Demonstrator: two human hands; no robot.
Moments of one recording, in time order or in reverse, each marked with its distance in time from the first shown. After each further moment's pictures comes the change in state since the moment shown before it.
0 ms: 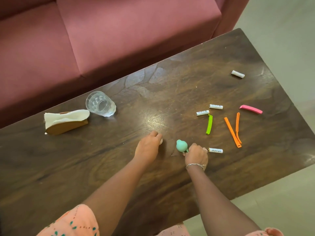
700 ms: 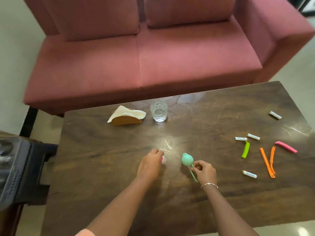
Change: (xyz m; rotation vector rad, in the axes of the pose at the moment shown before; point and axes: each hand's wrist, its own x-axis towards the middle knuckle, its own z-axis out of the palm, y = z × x) left_hand -0.153 -0.101 -0.032 -0.282 0.222 -0.277; right_hand -0.120 -0.073 -0.012 0.447 -0.089 -0.308
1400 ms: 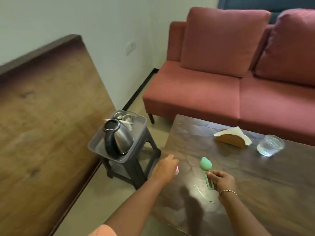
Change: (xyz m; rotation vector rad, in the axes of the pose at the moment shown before) left_hand -0.243 -0.298 -0.148 -0.015 0.215 -0.203; right_hand -0.235 -0.194 0.241 0.456 -0.246 -0.113
